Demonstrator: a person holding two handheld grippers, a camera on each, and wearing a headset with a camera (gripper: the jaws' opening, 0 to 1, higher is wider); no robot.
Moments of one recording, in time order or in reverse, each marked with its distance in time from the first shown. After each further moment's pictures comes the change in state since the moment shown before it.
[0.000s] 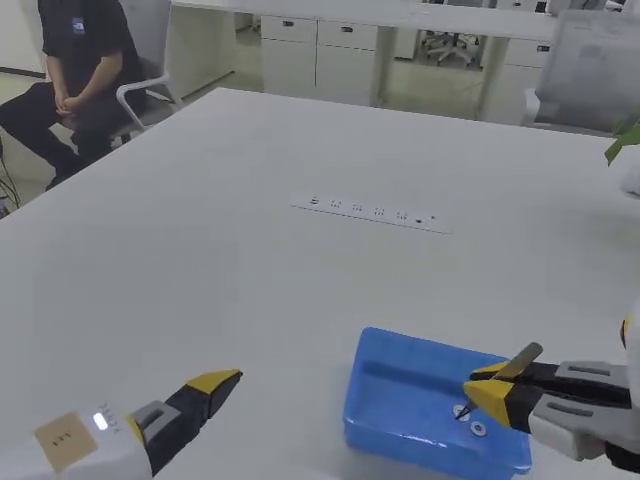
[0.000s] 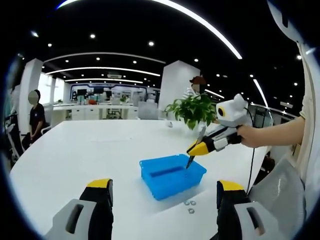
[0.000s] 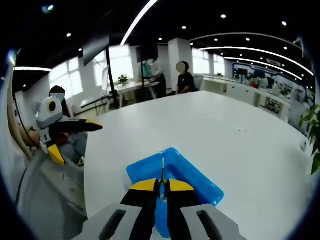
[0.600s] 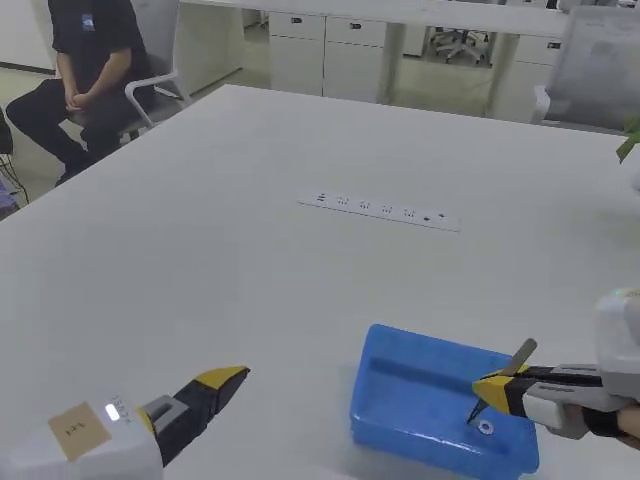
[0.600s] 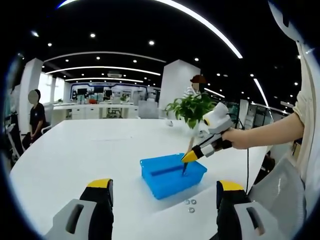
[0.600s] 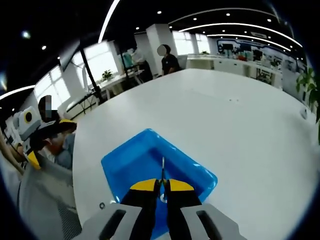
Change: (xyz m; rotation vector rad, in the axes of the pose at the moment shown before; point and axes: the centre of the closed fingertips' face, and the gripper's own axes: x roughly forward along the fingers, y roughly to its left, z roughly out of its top) left arm 0.000 0.001 -0.001 0.001 0.009 0.004; right arm 0.028 -0.035 -0.037 0.174 0.125 -0.030
